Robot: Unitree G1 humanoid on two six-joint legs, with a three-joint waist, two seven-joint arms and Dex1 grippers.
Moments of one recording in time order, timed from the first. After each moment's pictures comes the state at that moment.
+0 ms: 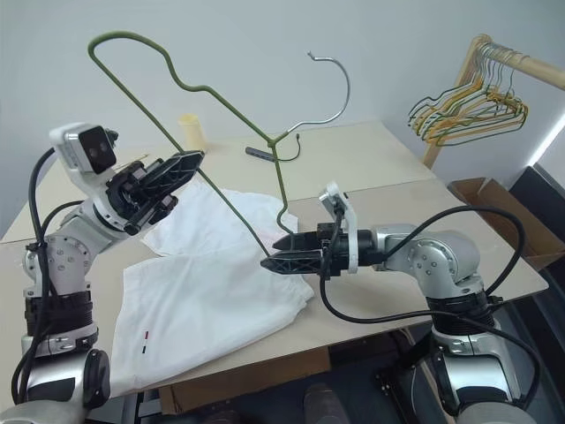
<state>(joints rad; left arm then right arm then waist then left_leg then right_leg) -0.58 0.49 0.29 -0.06 -1.16 0.77 -1.04 -0.61 -0.56 0.06 -0.18 0.95 1.14 0.92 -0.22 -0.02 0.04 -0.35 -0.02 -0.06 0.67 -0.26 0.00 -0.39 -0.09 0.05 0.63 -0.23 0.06</state>
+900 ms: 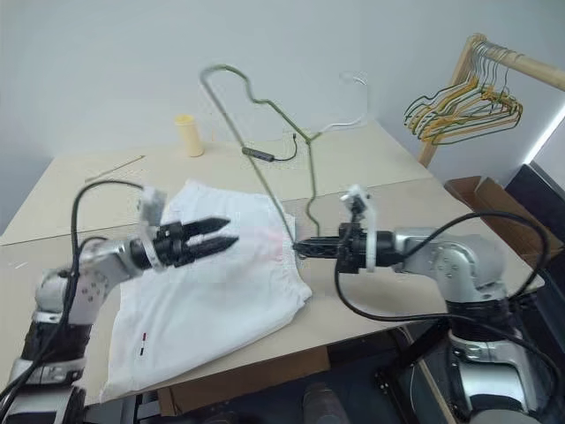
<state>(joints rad) -0.34 0.62 0.06 -0.07 -0.69 0.65 -0.96 -0.54 -0.66 -0.04 -0.14 0.93 1.21 0.83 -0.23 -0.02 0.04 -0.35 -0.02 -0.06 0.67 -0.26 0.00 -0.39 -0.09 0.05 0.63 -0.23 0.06</state>
